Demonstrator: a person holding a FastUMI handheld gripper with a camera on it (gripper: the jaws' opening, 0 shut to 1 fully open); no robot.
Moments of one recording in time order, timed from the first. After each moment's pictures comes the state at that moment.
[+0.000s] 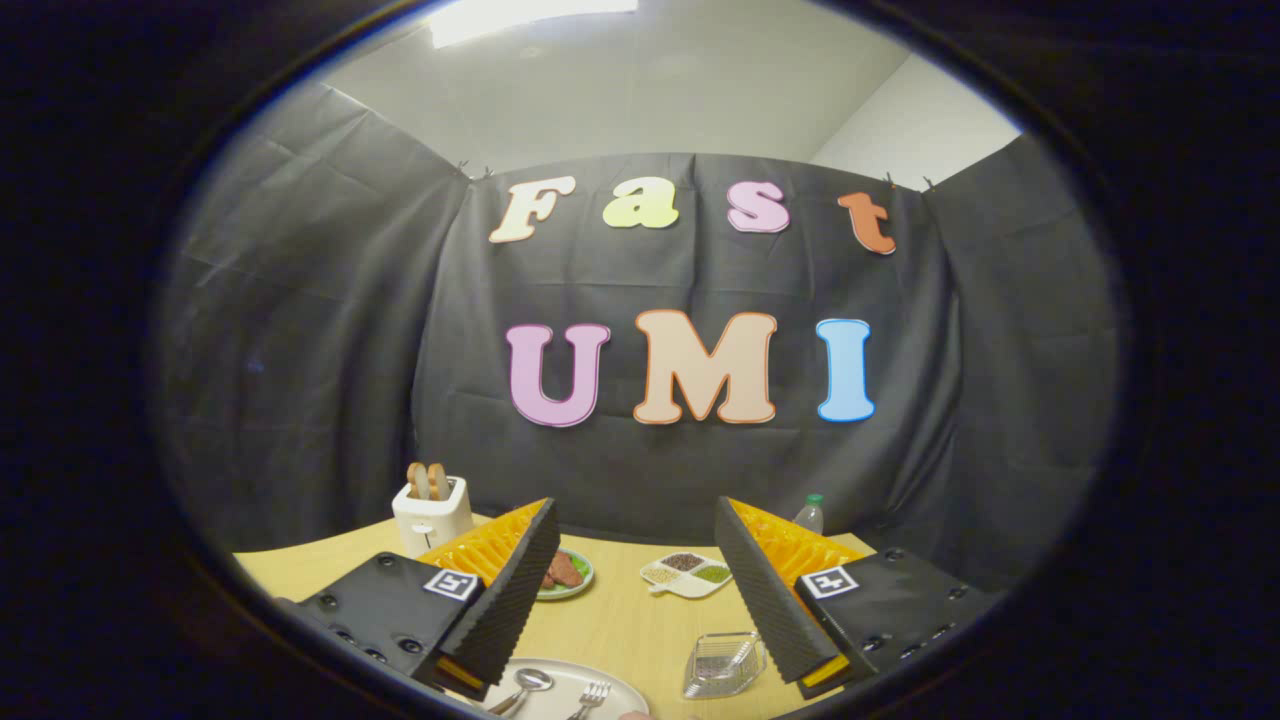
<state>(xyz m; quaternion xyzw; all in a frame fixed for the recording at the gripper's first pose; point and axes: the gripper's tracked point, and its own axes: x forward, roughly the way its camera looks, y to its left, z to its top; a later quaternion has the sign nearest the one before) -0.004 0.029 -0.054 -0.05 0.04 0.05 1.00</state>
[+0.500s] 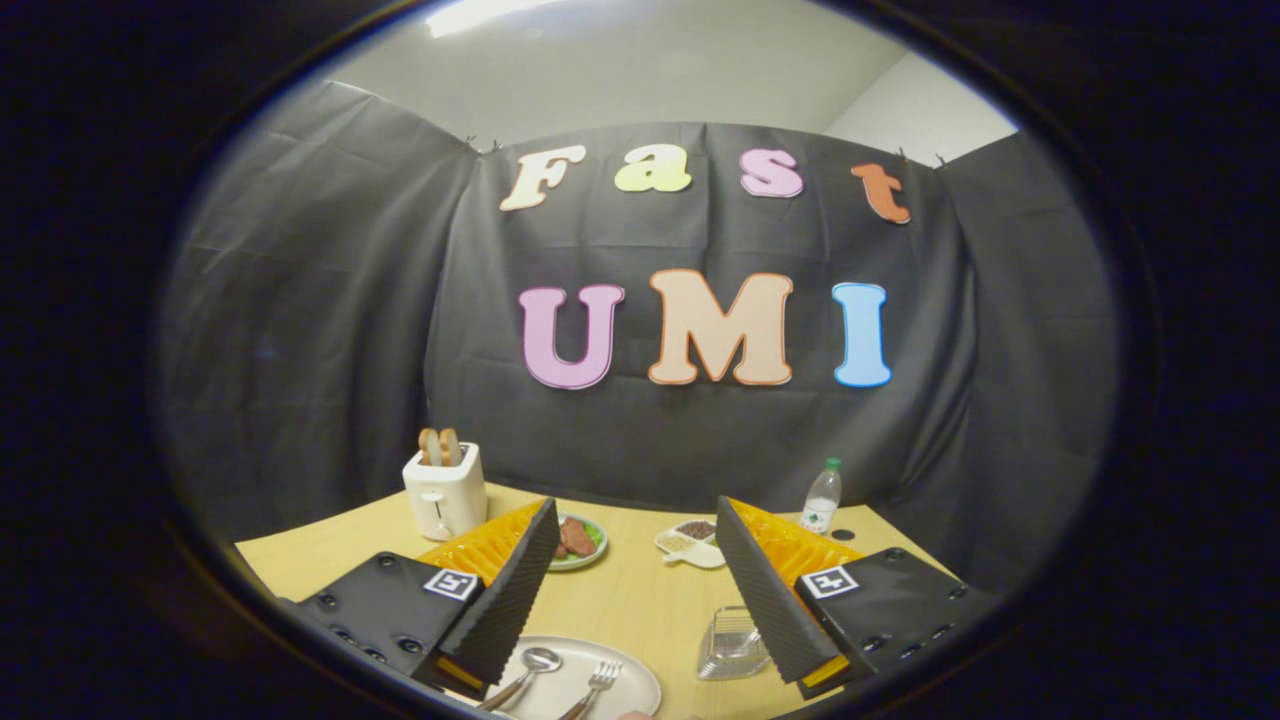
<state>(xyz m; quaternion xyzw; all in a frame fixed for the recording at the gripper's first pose) -0.011 0.038 -0.102 -0.05 0.10 0.07 0.99</state>
